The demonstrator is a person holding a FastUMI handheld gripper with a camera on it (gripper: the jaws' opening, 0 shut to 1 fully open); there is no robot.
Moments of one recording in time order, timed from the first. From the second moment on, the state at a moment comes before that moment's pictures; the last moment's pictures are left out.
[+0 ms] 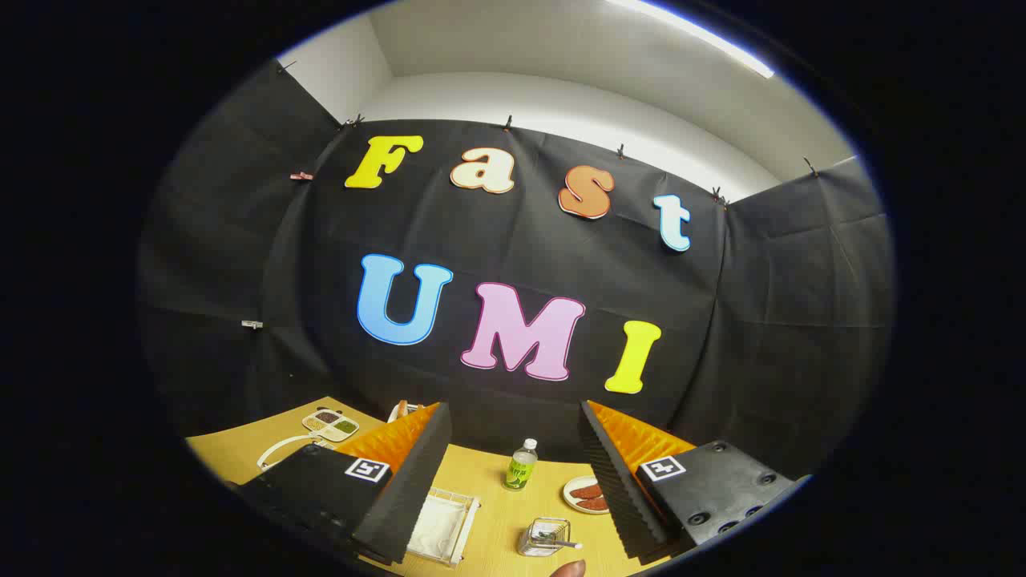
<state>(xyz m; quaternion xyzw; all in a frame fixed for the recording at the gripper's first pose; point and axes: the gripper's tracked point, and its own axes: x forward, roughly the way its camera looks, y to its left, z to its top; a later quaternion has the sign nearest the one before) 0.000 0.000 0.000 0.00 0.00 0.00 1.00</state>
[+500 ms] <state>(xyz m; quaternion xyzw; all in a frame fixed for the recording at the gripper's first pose) 0.008 -0.003 -0.017 0.03 0.03 -0.01 1.00</state>
